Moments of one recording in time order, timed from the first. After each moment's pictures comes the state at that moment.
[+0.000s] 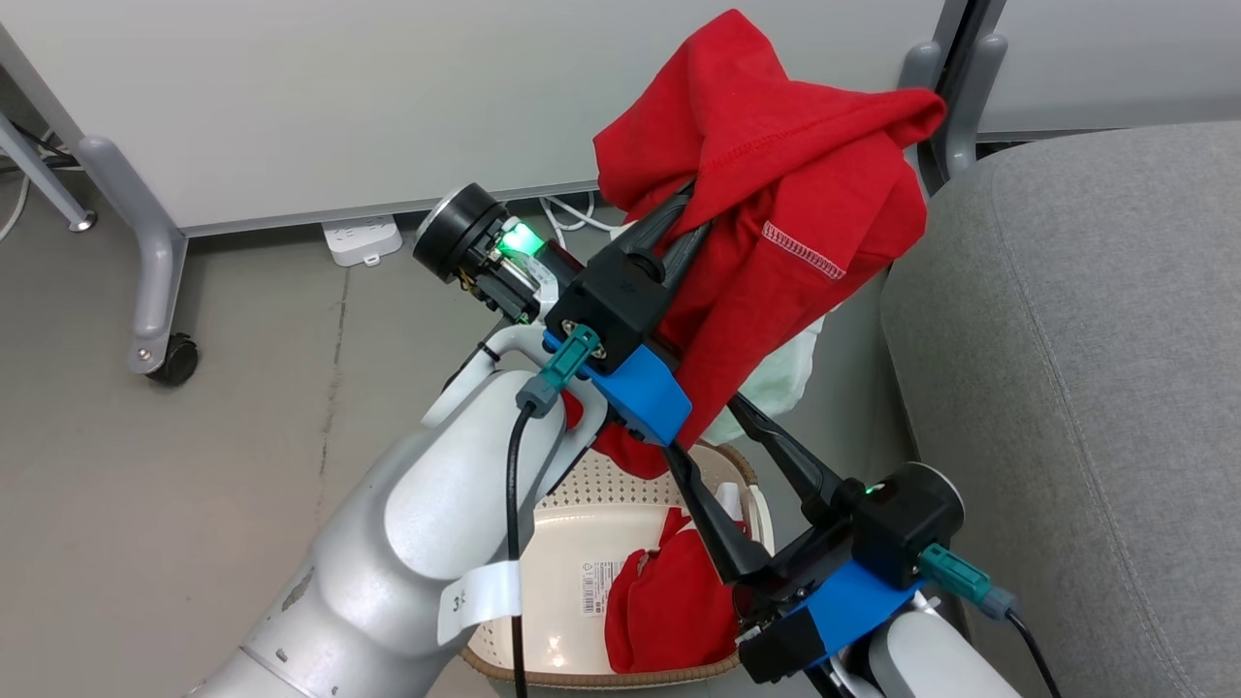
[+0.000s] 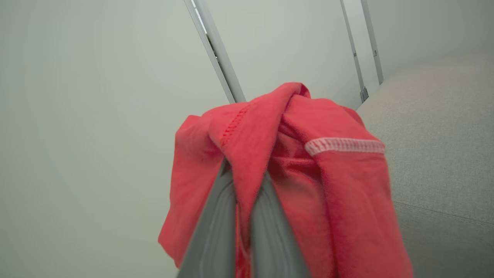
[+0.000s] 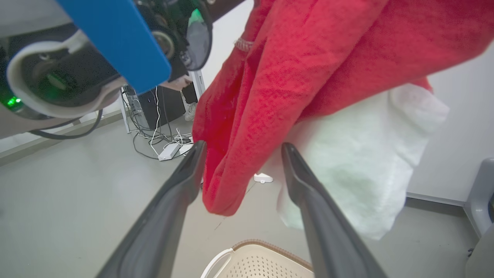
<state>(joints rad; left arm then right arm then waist) -0.79 0.06 -0.68 0.50 -0.14 -0.11 -0.26 -0.27 -0.07 0.47 0.20 0.25 0.13 -0.26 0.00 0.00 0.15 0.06</state>
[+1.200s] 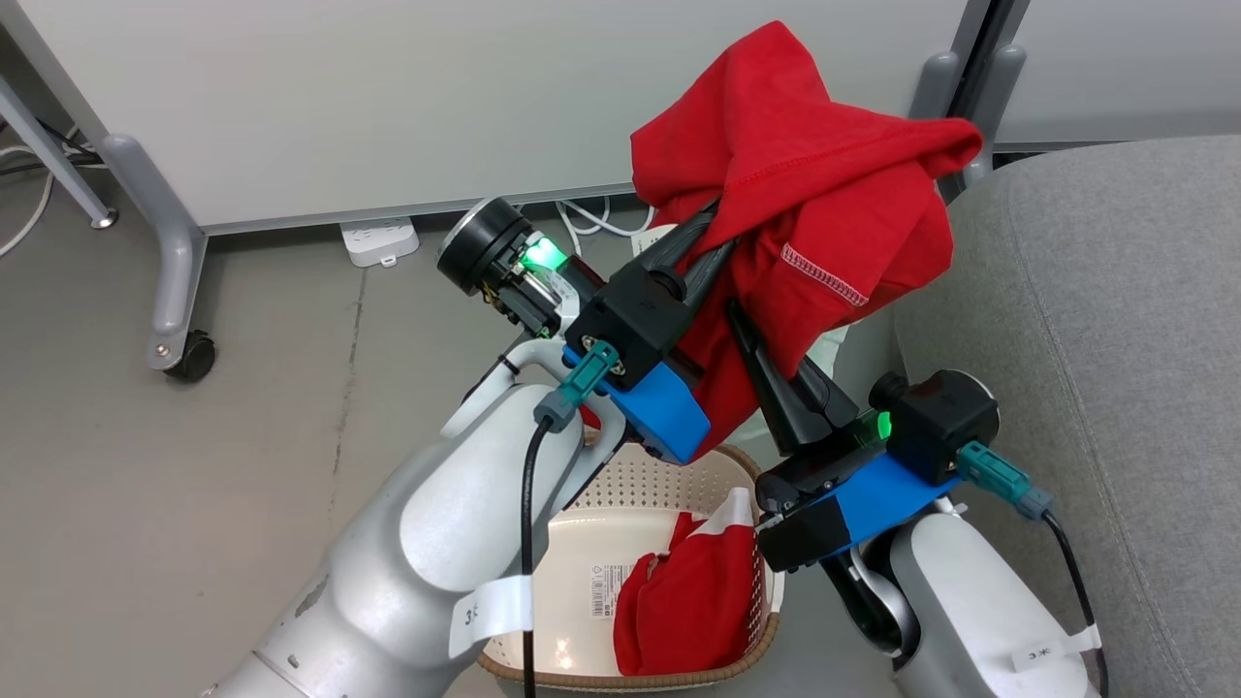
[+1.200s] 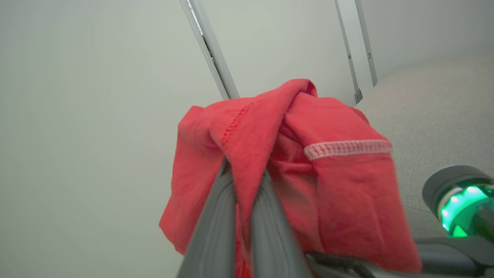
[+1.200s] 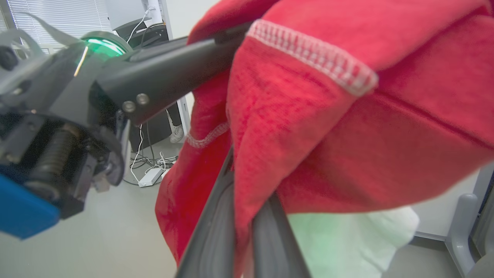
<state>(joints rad) -0.78 0.05 -0.72 0.49 -0.17 -0.10 -0.26 -0.43 -0.05 0.39 0.28 0.27 0.13 -0.26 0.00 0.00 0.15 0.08</state>
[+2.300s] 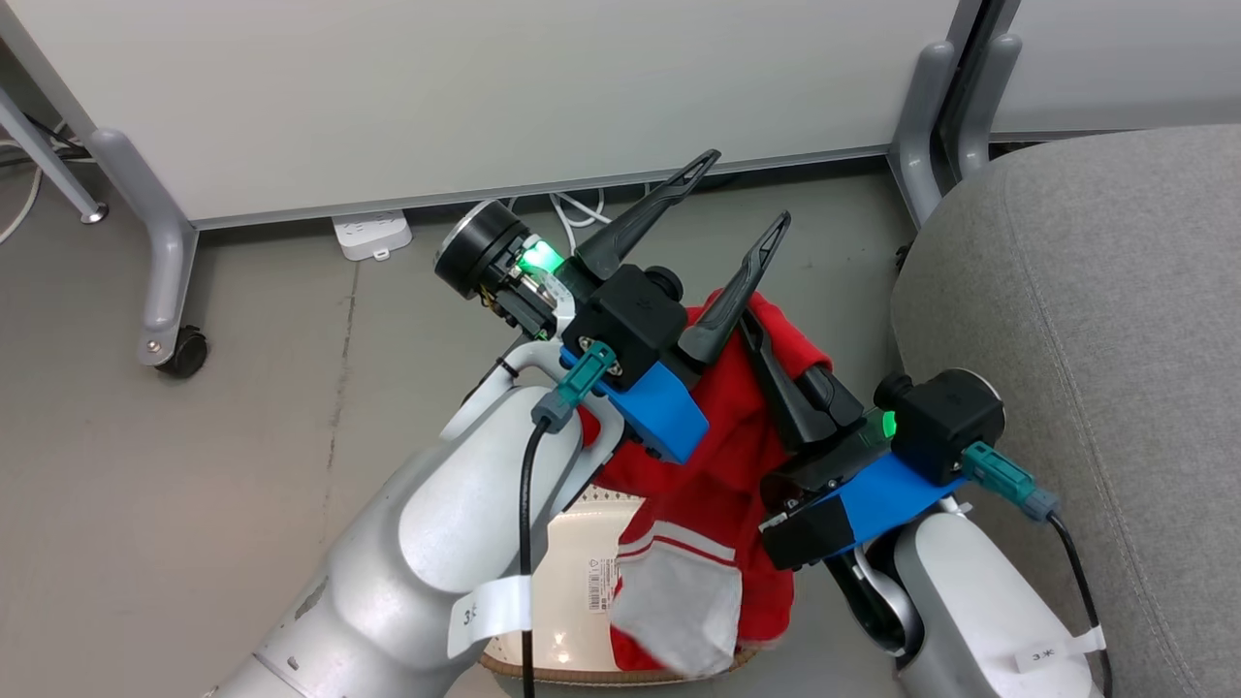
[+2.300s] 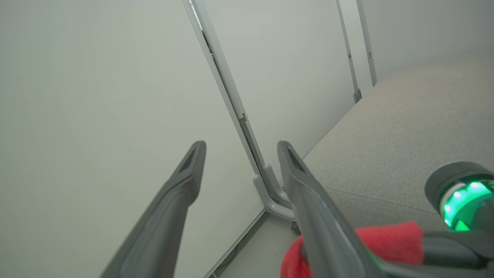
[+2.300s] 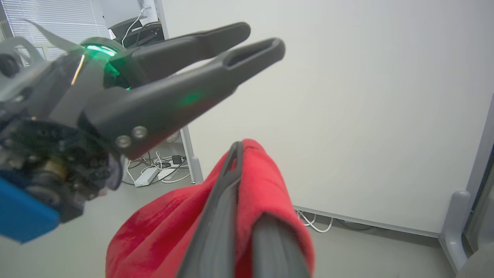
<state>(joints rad) -0.78 0.05 -0.72 0.49 -0.17 -0.10 -0.26 -0.42 -0.05 0.38 0.27 0.26 0.13 -0.26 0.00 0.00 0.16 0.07</state>
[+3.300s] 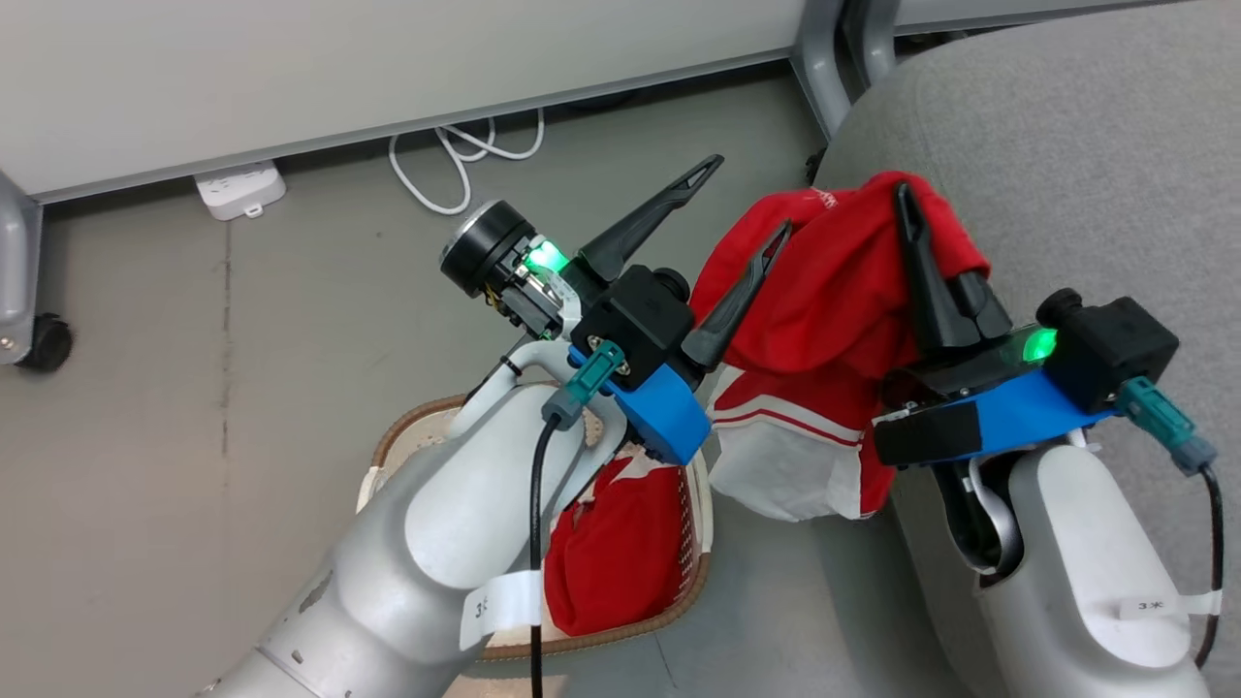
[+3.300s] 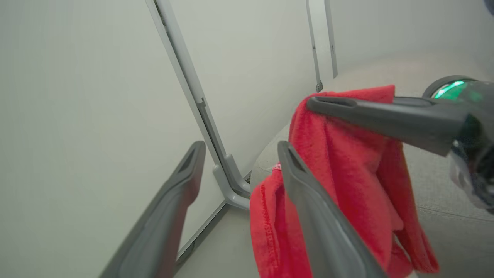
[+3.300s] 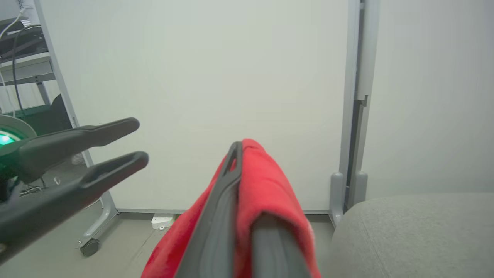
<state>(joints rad) -0.79 0.05 -0.74 0.52 -0.17 -0.11 -0.26 -0.47 -0.05 0.13 0.23 0.18 0.13 -0.26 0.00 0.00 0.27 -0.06</state>
